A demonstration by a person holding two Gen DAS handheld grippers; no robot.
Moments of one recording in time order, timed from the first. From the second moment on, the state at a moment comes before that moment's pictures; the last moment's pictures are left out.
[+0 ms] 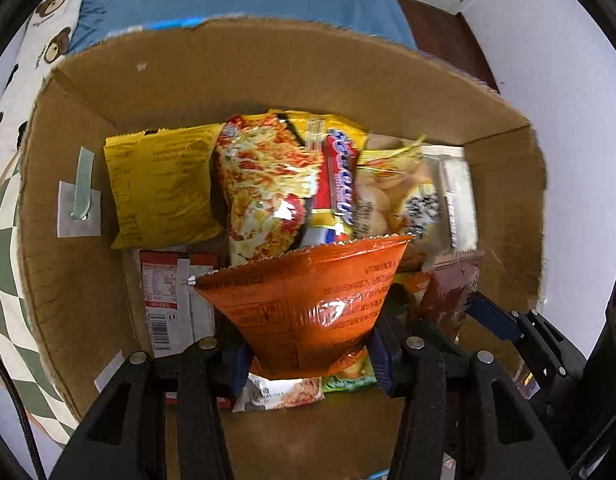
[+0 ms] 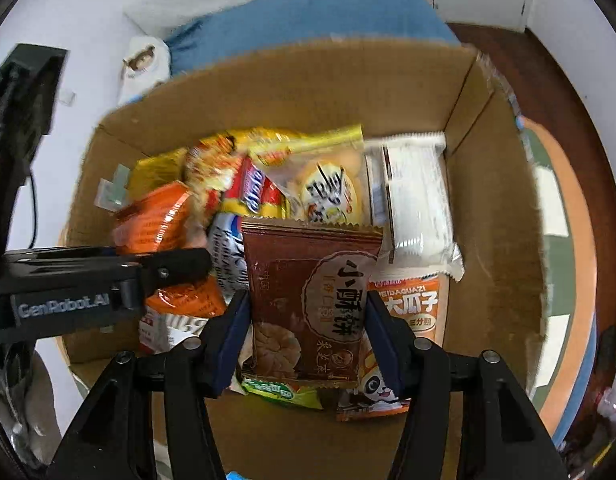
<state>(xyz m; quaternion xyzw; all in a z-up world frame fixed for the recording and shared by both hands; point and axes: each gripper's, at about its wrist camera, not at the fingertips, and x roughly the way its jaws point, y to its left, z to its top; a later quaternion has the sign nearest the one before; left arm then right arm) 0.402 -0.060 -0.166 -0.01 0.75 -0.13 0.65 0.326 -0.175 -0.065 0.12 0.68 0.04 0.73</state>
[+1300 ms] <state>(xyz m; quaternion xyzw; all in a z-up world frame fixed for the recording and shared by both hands) 0.263 -0.033 -0.032 0.04 0.56 -0.10 0.82 0.221 -0.183 0.073 0.06 0.55 0.00 0.83</state>
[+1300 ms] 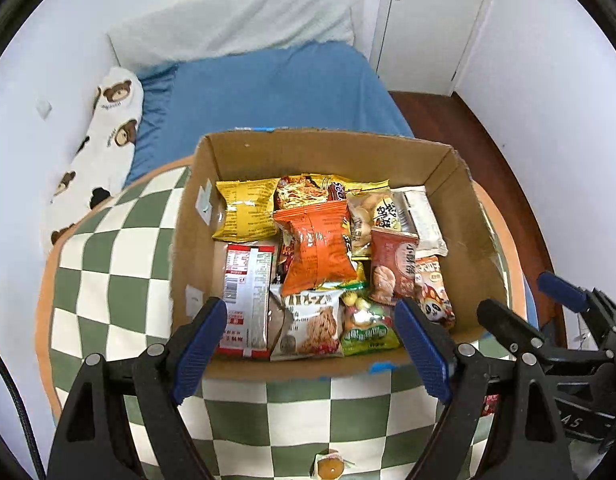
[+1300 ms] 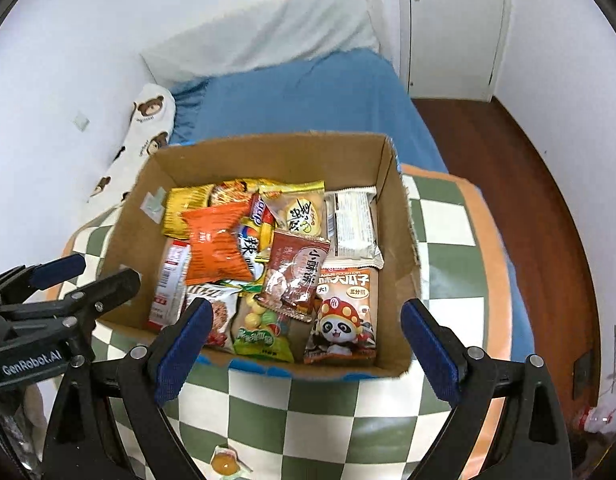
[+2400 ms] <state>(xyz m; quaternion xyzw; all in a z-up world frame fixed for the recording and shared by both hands) 0.121 -0.010 -0.037 0.02 0.57 -0.06 0.82 0.076 -0.246 0.100 0.14 0.54 -0.05 0.83</state>
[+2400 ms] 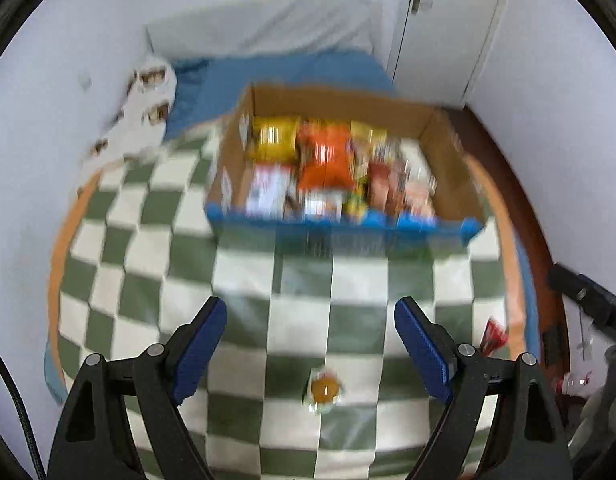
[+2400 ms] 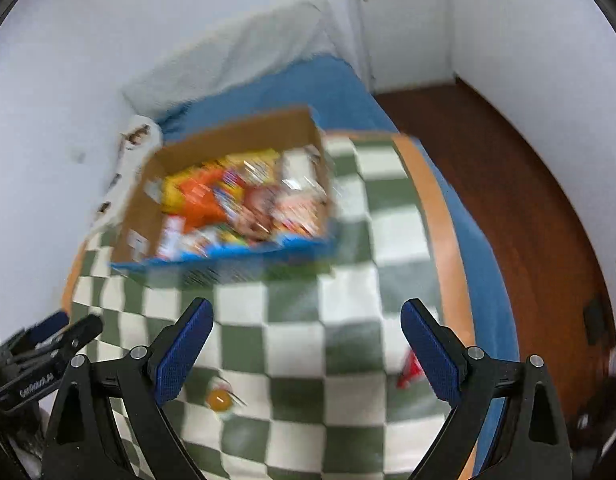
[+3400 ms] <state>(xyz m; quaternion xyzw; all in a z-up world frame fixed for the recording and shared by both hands) 0.078 -0.017 -0.254 -0.02 0.76 -0.06 0.64 0.017 -0.278 -0.103 0.22 0.69 -0.05 0.69</state>
